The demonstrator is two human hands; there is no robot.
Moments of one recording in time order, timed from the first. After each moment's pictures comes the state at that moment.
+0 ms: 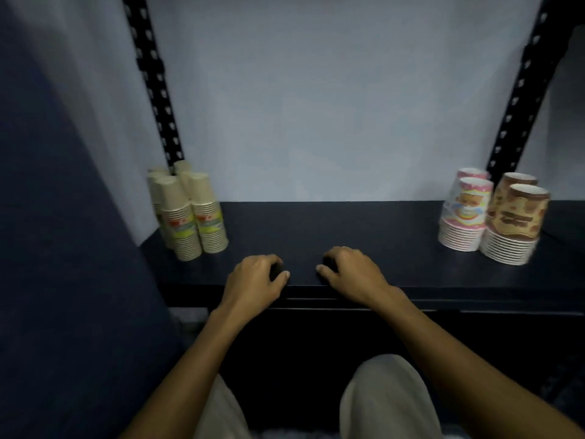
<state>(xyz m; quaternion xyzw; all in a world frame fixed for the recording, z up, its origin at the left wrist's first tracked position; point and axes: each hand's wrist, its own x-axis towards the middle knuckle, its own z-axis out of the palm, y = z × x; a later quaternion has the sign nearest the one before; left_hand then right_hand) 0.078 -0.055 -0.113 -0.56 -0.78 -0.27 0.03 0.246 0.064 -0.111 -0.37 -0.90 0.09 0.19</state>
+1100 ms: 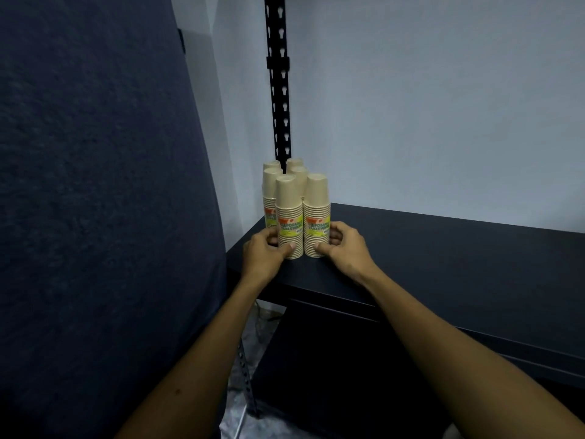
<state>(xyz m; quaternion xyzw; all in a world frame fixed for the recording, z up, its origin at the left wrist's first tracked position) -0.071 -0.092 -0.107 -0.30 -0.78 -0.54 -0.02 0.037 0.047 -0.111 -0.21 -0.77 0.52 0.30</state>
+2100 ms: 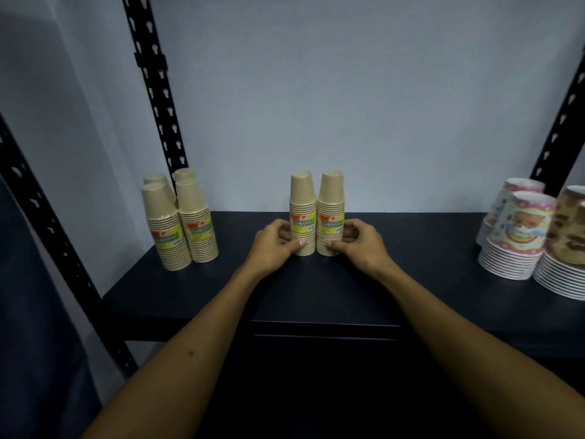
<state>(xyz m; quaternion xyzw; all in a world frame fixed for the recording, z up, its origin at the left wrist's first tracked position) -0.002 0.066 -0.104 -0.52 -0.70 -0.46 -0.14 0.178 0.163 -0.105 -0.36 -0.74 0.43 0.37</state>
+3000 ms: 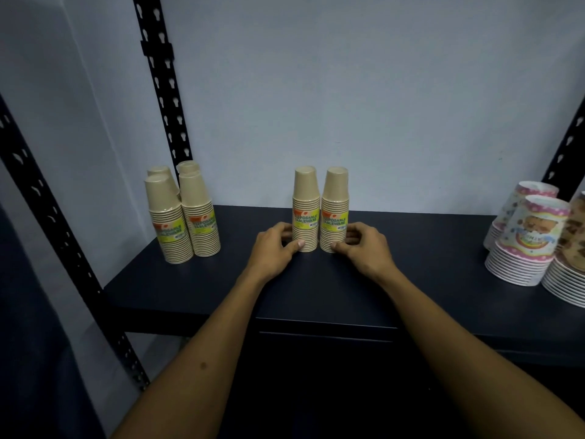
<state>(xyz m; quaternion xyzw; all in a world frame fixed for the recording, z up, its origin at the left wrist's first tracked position) 0.000 0.064 -0.115 -0.52 -0.72 -0.45 -0.10 0.177 0.165 -0.113 -0.38 -0.78 0.35 0.36</state>
